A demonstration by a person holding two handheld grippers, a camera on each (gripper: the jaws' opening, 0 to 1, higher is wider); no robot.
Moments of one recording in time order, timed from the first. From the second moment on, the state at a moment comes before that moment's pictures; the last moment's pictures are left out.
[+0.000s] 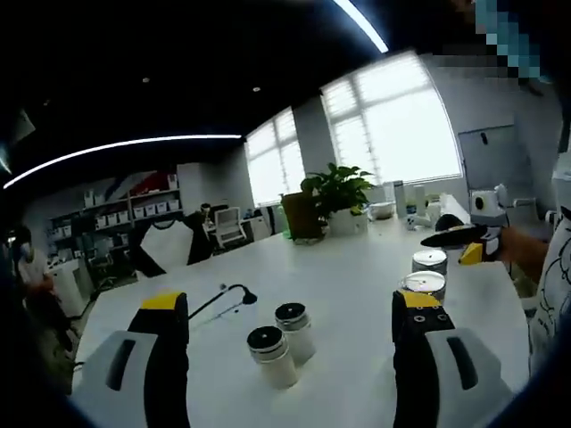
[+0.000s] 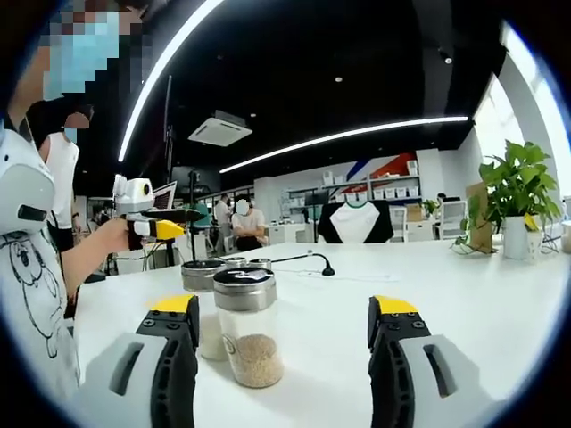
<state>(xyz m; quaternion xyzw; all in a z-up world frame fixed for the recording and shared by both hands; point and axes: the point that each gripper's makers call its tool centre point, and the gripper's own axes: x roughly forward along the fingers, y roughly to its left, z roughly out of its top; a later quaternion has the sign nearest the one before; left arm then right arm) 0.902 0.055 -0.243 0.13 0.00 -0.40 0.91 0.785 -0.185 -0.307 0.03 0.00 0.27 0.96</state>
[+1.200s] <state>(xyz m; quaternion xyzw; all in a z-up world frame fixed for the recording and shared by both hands) 0.952 -0.034 -0.316 0.28 0.22 -0.52 0.78 0.762 -0.192 -0.324 0.06 0.03 0.30 0.95</state>
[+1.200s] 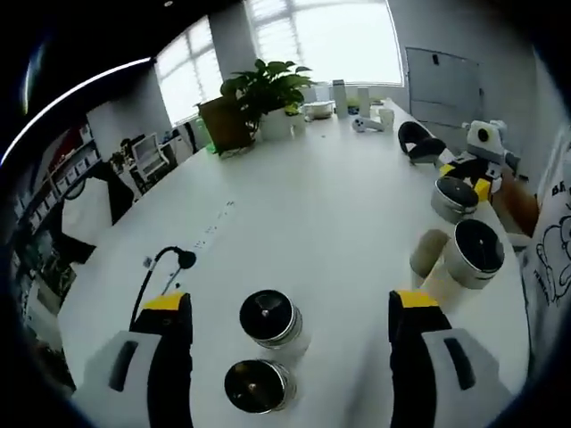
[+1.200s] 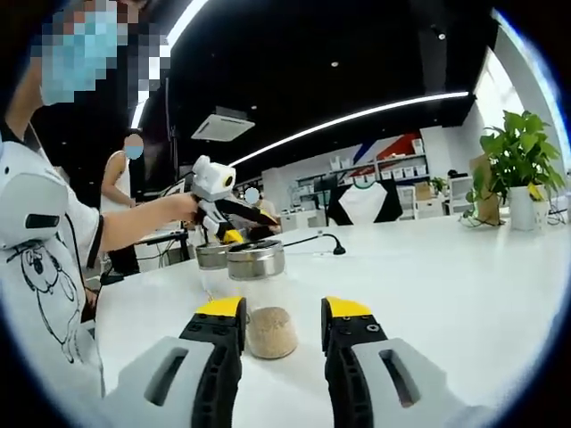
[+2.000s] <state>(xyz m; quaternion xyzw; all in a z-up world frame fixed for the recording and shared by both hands) 0.955 -0.040 -0.343 0.31 0.29 -0.58 0.70 0.757 -0.209 -0.332 0.07 0.04 0.29 0.95</state>
